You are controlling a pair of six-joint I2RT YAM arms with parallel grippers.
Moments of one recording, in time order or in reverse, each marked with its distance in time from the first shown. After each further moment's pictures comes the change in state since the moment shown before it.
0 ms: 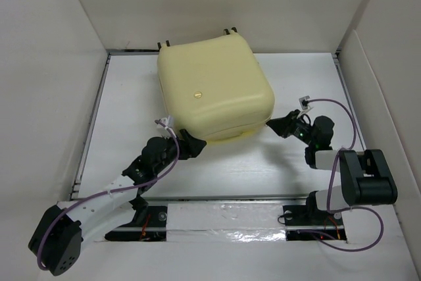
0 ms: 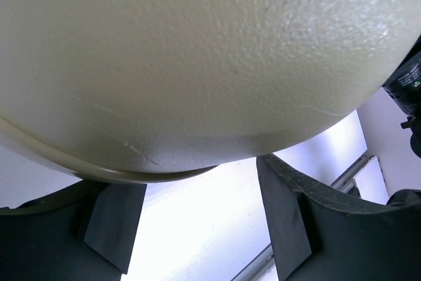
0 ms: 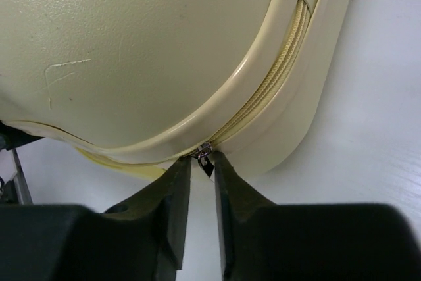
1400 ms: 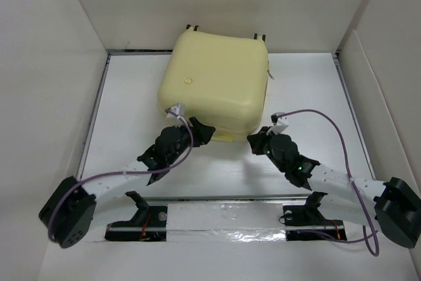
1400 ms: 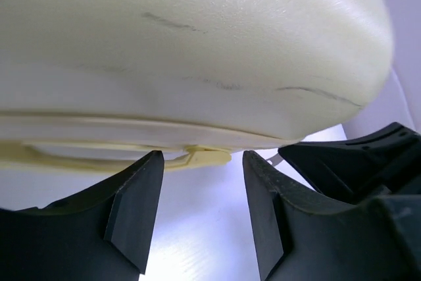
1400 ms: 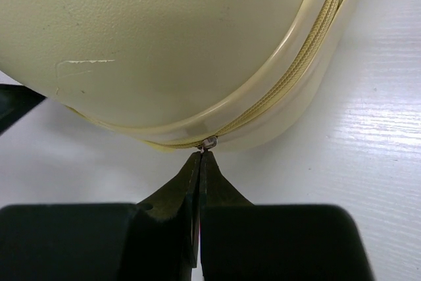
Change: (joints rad) left arm -0.091 0.322 0.168 0.208 -0.150 0.003; right arm 0.813 -0.375 0.060 -0.655 1.085 0.108
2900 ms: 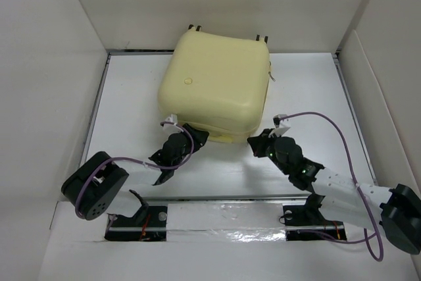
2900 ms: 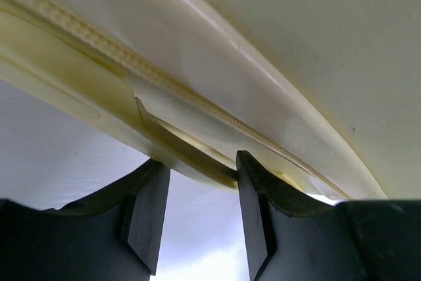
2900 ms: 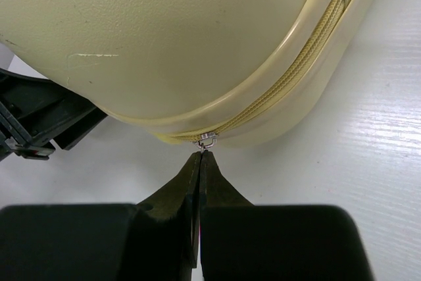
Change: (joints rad) left arm 0.027 0.226 -0.132 0.239 -0.153 -0.294; right arm -0.005 -0.082 -0.037 -0.021 -0.061 0.005
